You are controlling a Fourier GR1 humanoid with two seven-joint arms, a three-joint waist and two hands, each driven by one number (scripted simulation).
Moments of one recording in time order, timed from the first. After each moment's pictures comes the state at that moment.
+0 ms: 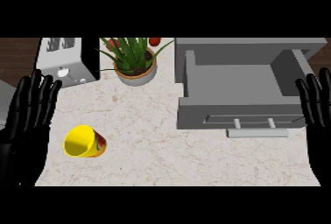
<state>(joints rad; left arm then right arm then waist) 0.00 0.09 -0.05 -2.10 -0.02 0.00 0.00 0.00 -0.12 -0.01 -2.10 -0.03 -0.01 -0.01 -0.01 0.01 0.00</state>
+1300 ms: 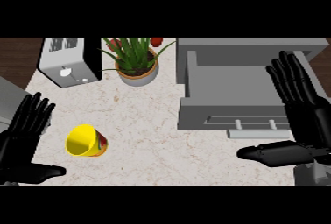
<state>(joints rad) 0.06 0.21 0.25 -1.62 0.35 -0.34 -0.10 -0.17 -0.16 -0.03 -1.92 -0.08 0.12 0.08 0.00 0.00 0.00</state>
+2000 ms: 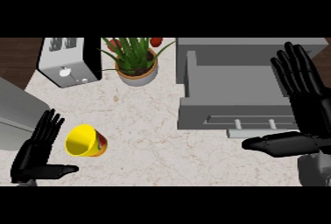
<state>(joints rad) -0.02 0.24 0.28 -1.10 0.15 -0.38 -0.44 -0.22 -0.17 -0.08 -1.88 -0.09 0.15 0.08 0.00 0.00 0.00</state>
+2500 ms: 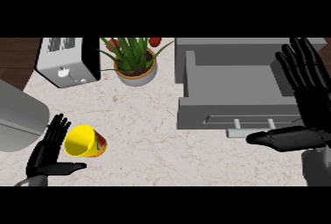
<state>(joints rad) -0.22 0.29 0.30 -0.57 0.02 -0.35 -0.78 -0.26 -0.19 -0.11 -1.87 -0.11 0.16 0.11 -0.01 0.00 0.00</state>
